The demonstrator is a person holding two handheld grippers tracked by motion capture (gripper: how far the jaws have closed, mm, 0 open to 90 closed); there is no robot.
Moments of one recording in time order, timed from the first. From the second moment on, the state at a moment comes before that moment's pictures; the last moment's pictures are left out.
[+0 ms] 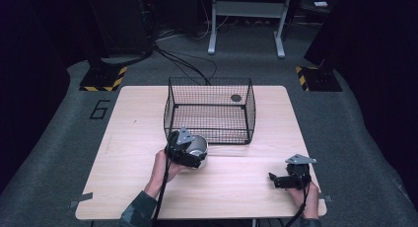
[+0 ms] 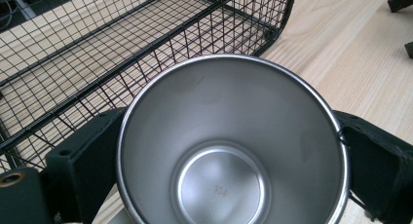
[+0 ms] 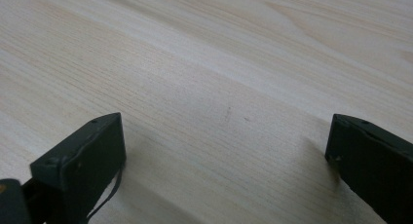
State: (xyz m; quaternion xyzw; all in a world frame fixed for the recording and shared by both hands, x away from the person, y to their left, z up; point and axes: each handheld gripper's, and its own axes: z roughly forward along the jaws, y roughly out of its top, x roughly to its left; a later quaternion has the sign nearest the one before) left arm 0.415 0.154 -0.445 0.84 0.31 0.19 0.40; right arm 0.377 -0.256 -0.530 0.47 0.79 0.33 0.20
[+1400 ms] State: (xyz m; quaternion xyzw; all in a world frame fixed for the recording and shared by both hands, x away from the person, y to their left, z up) left arm 0.411 0.164 -0.391 0.83 0.29 0.20 0.43; right arm 0.377 -0.256 -0.530 0.47 0.79 0.33 0.20
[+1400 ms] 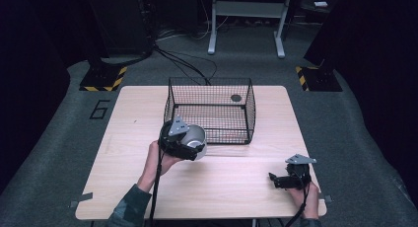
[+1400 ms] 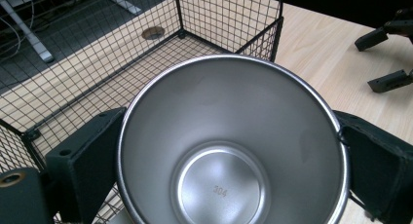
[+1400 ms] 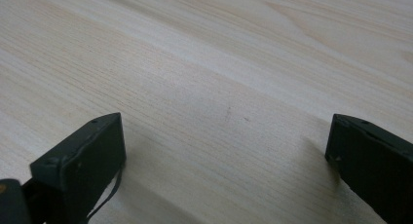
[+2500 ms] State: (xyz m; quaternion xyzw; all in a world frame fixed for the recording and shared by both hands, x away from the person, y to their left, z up) left arm 0.441 0.166 -0.350 0.82 0.29 0.22 0.45; right arm 0.380 -0.255 -0.530 0.47 0.79 0.33 0.20
